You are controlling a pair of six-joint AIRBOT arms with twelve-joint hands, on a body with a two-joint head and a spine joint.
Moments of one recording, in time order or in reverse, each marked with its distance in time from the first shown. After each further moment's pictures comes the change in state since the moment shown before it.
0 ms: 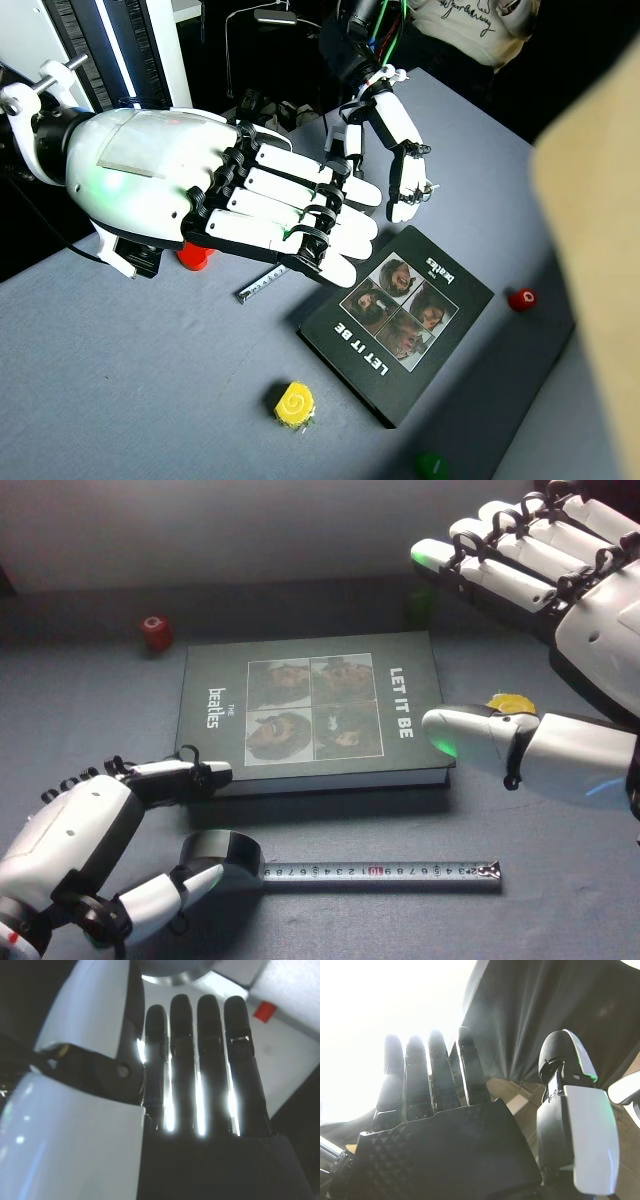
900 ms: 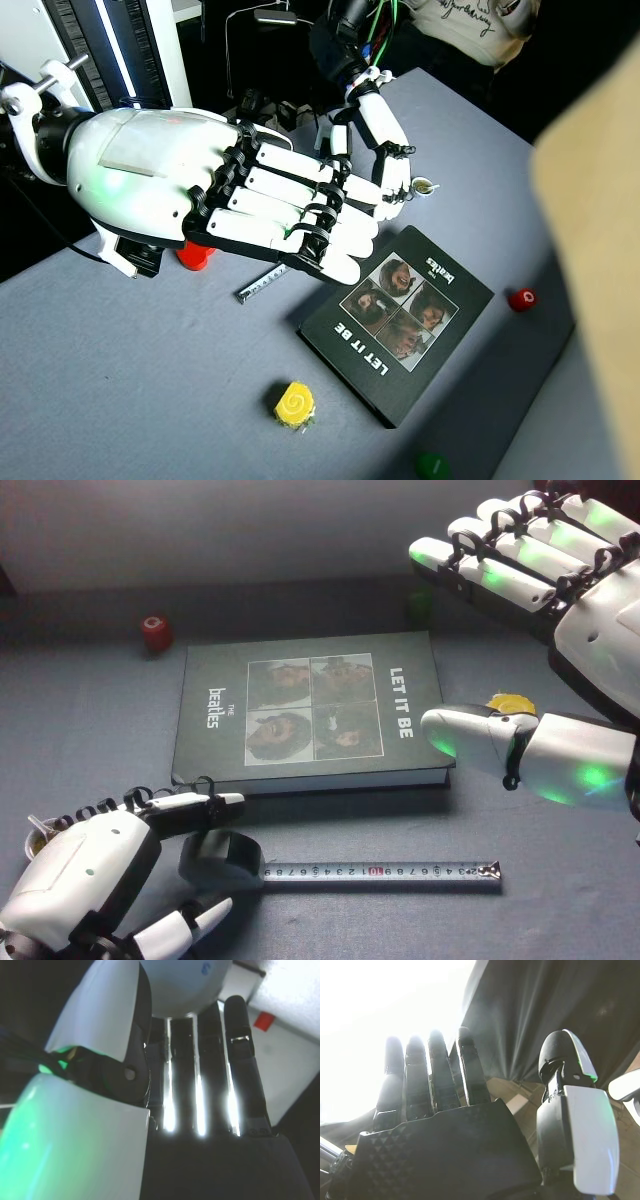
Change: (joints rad) left arm 0.045 -0.051 -0.010 0.034 -0.056 0.086; right arm 0.001 -0.001 0.000 -0.003 0.001 0.000
